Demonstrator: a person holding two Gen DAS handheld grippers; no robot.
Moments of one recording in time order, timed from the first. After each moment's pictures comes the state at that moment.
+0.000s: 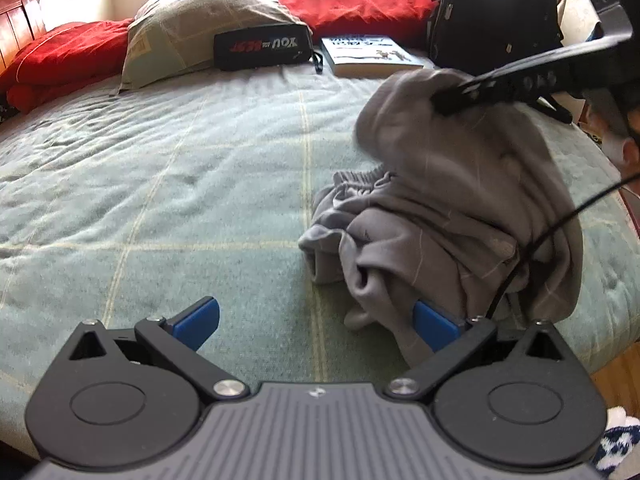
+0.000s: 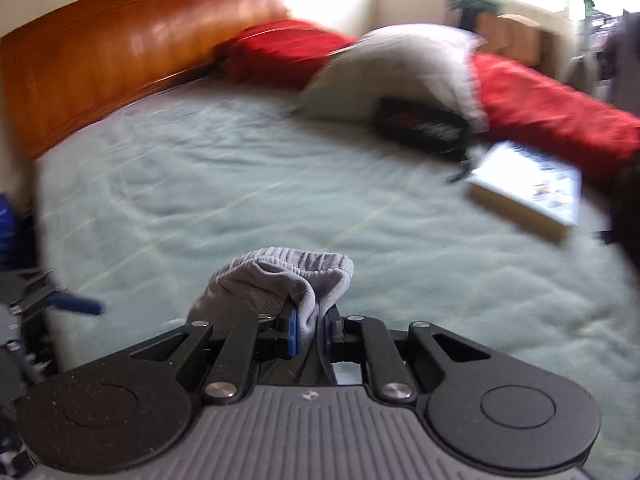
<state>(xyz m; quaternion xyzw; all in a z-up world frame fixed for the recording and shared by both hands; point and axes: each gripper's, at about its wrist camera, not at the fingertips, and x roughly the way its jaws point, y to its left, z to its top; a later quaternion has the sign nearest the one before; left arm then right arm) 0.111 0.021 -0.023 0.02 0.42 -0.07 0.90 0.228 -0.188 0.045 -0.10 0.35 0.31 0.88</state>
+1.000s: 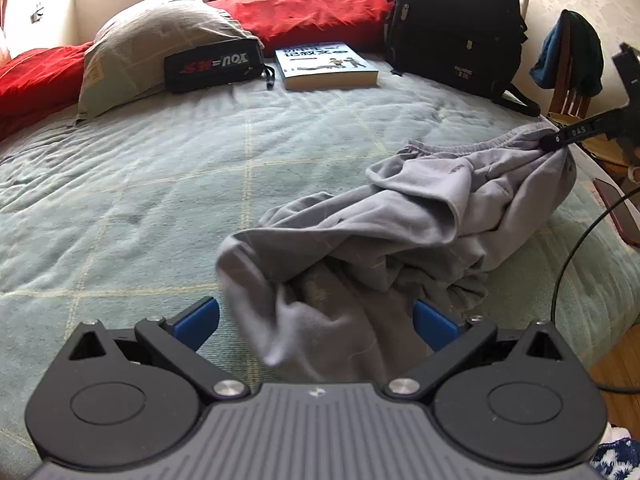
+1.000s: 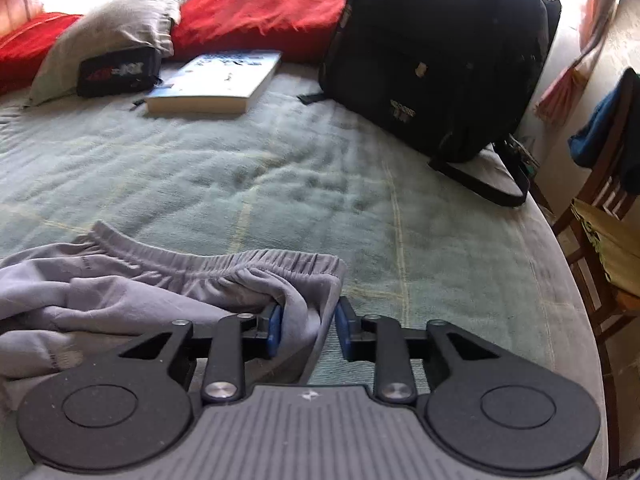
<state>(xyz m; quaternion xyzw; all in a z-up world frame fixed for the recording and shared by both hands) 0.125 -0.019 -0.018 0.04 0.41 -0.12 0.90 0.224 -0.381 0.014 -0.06 0.42 0.00 0.91</state>
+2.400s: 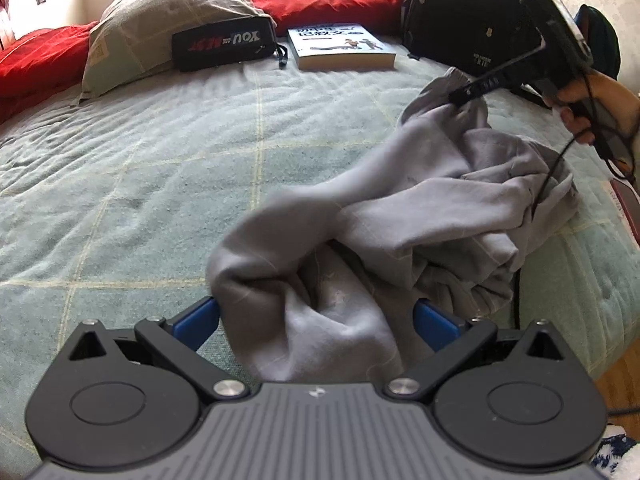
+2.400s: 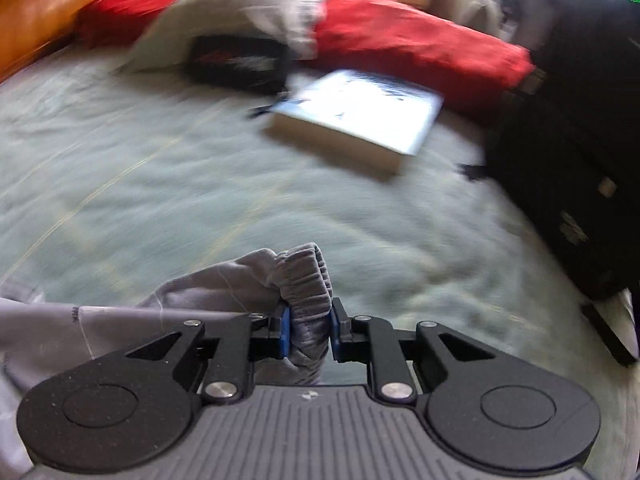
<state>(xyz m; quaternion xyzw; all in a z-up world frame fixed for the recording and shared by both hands) 0.146 -0.015 -0.029 0.03 0.44 -0.10 0.89 0.355 -0.300 -0.006 -0.13 0.42 0.14 0.89</state>
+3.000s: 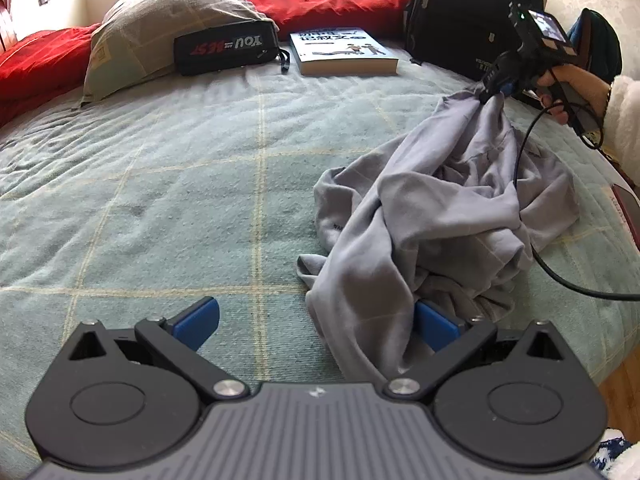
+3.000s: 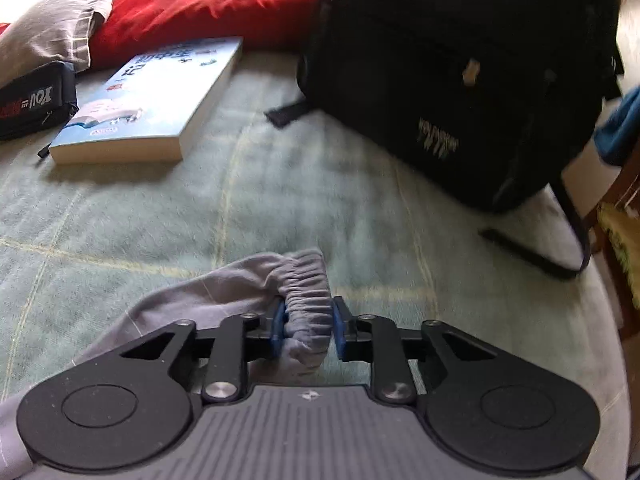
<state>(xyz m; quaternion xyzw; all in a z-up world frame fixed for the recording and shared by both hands) 0.150 -0.015 -0.026 0.03 0.43 -0.10 0.89 0.426 -0.394 -0.027 -0.02 0.47 -0.04 0.88</state>
